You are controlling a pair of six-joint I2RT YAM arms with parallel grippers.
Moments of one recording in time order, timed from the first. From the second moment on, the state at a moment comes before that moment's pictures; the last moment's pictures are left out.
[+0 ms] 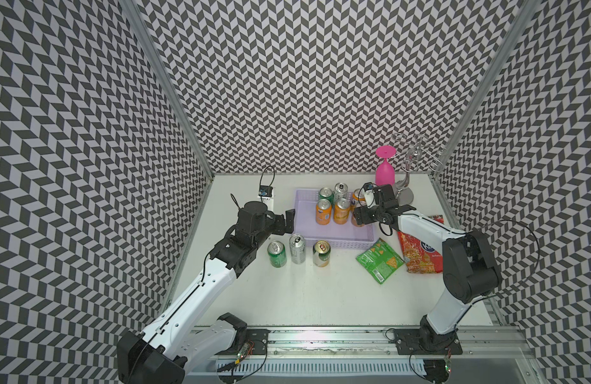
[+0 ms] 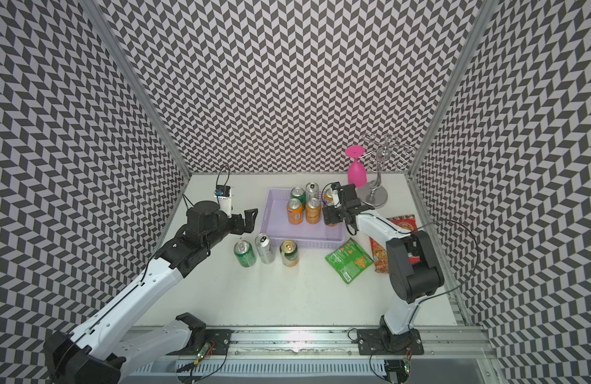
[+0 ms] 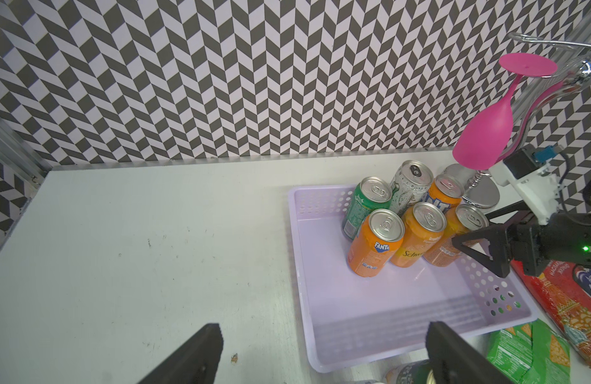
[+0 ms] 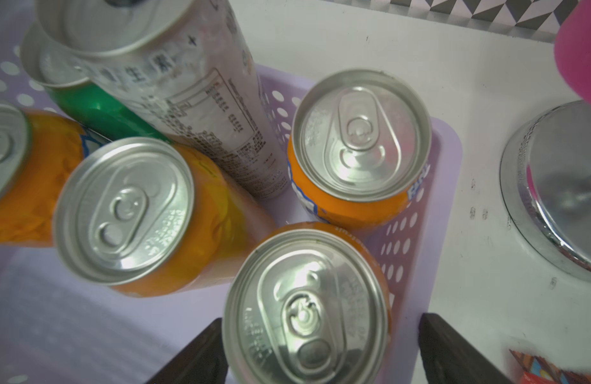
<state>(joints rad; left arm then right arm) -0.47 1.04 0.93 -0.31 -0.12 -0.22 0.32 1.75 1.18 -0.26 -0.03 0.04</state>
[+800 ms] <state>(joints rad) -0.46 1.04 0.93 -0.29 -0.09 -0.23 0.36 1.81 1.23 -0.26 0.01 0.03</state>
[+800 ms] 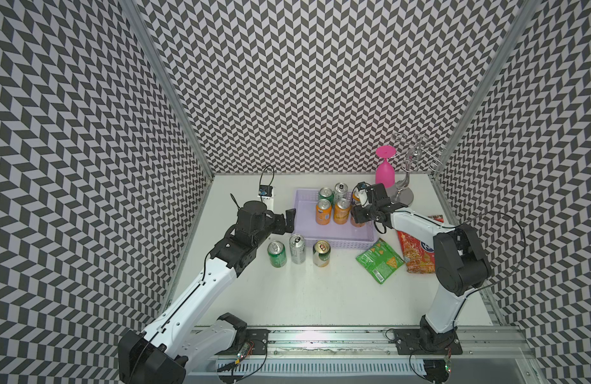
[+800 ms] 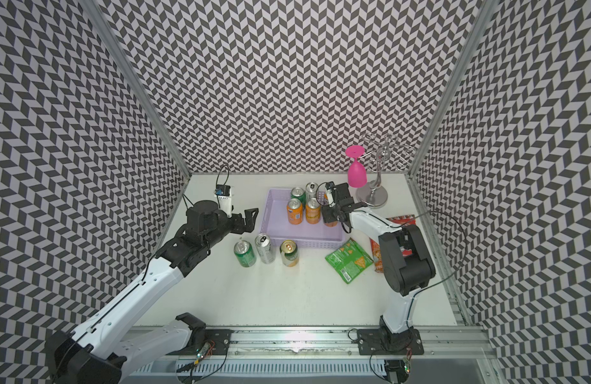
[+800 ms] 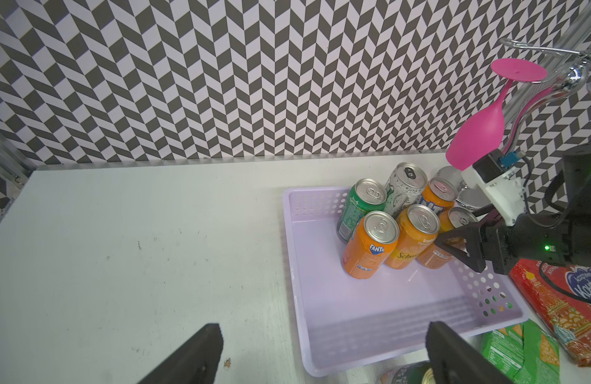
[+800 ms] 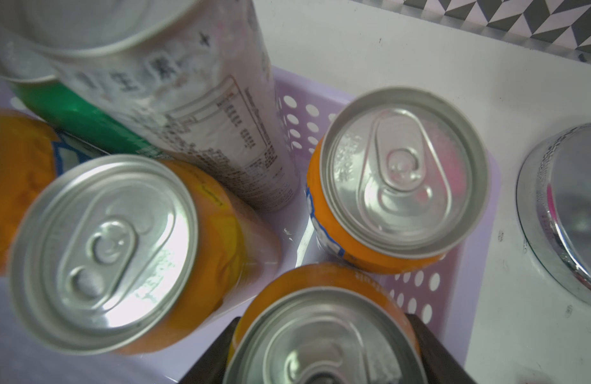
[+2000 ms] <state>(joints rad) -0.45 1.05 0.92 -0.28 -0.04 -0.23 0.70 1.04 0.93 -0.46 0.03 0.16</state>
